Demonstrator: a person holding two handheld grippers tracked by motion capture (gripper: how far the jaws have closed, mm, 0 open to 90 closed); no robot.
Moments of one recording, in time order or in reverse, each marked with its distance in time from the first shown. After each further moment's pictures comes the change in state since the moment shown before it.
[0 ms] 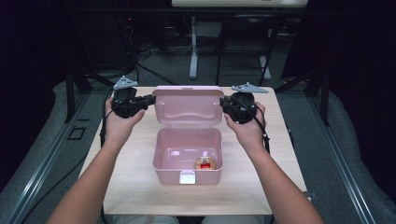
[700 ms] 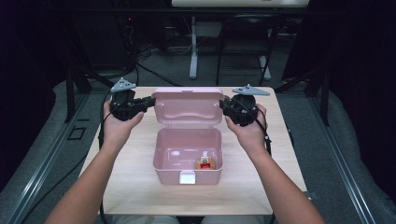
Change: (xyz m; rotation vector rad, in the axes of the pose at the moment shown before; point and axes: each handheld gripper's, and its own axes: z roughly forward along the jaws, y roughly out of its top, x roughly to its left) left arm -0.003 -0.004 -0.008 -0.009 -0.021 -0.003; right arm 0.001 -0.003 -0.007 -0.004 0.023 -0.008
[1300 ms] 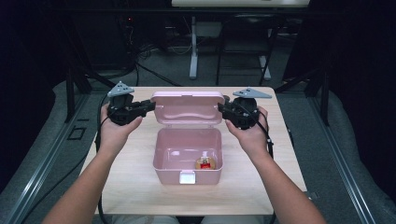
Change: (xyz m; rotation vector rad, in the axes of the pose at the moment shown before) left arm -0.007 -0.006 -0.012 -0.001 -0.027 0.017; right arm 0.003 -0.004 -0.010 0.000 0.038 -0.017
